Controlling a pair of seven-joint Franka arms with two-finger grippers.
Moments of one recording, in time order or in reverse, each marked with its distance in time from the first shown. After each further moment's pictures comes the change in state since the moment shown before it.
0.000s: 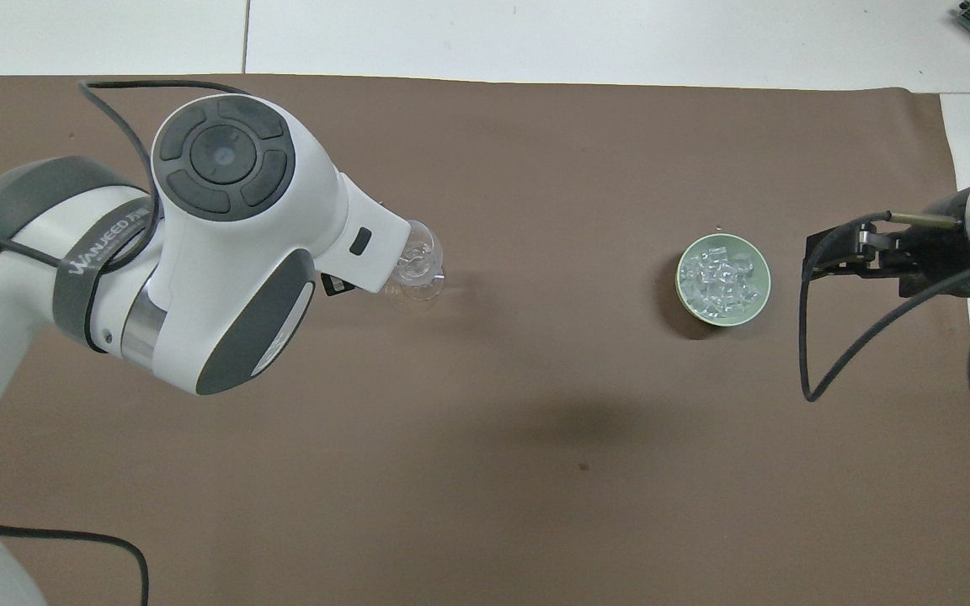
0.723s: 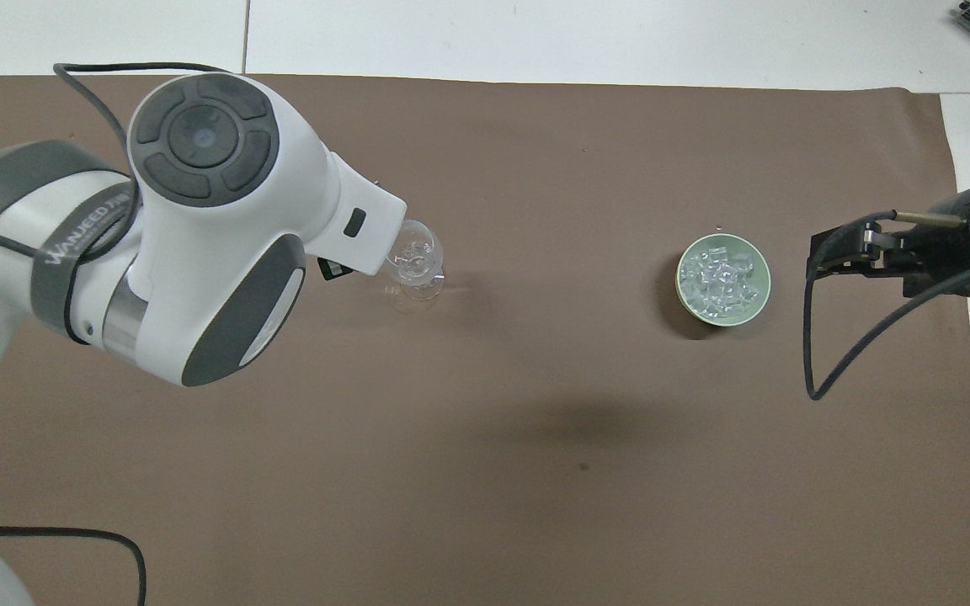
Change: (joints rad) left arm 0.008 -0.009 0.023 0.048 -0.012 -0.002 -0.027; right arm 0.000 0.000 -0.005 0.000 -0.002 -0.002 0.000
